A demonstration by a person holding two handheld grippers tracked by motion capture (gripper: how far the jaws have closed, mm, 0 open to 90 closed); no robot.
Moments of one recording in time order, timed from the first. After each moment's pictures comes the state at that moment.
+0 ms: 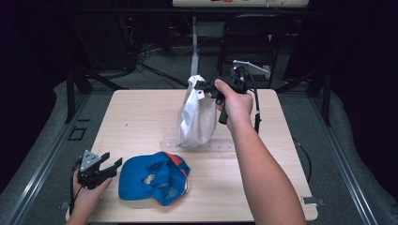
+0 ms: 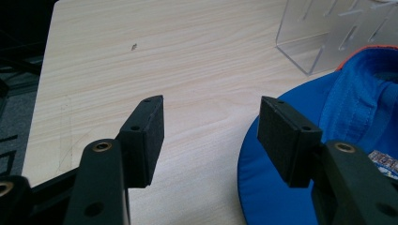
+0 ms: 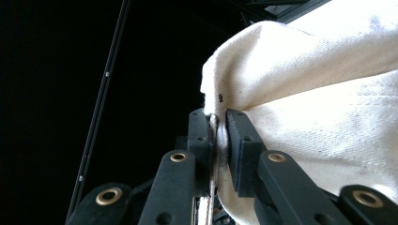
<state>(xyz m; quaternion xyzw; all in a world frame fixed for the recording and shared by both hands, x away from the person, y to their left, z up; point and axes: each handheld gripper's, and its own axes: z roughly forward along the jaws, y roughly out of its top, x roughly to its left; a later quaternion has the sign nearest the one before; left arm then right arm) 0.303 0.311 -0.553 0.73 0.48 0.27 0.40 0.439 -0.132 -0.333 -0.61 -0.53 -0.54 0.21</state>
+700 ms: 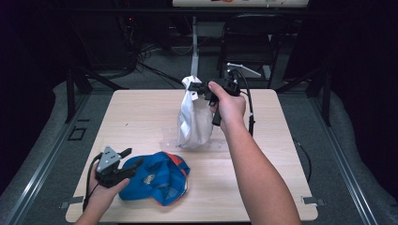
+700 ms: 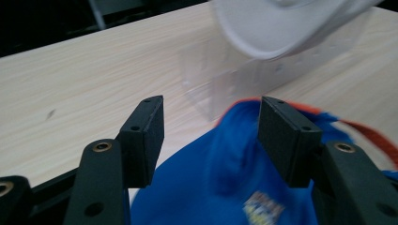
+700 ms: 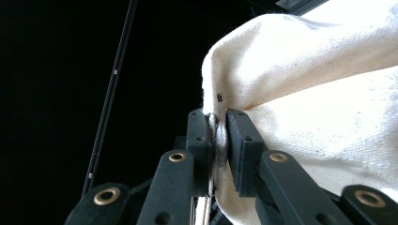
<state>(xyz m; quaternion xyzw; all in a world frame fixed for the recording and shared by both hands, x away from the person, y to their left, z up) 0.296 0.234 -0.511 0.77 0.37 0.25 0.45 0.442 -0.116 -0.343 -0.60 -0.53 -0.55 0.23</state>
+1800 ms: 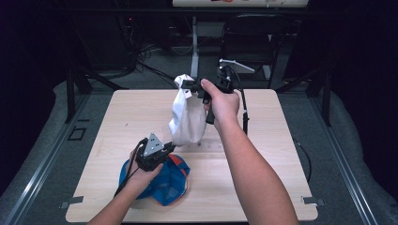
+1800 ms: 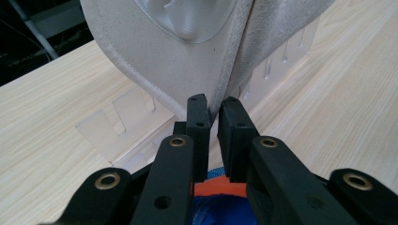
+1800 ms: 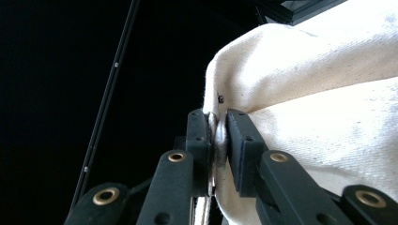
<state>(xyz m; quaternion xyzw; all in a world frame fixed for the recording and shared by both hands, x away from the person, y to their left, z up) 0.344 0.150 -0.514 0.82 0.29 0.23 0.44 0.441 -0.098 -0.333 -0.59 -0.55 -0.55 0.22</state>
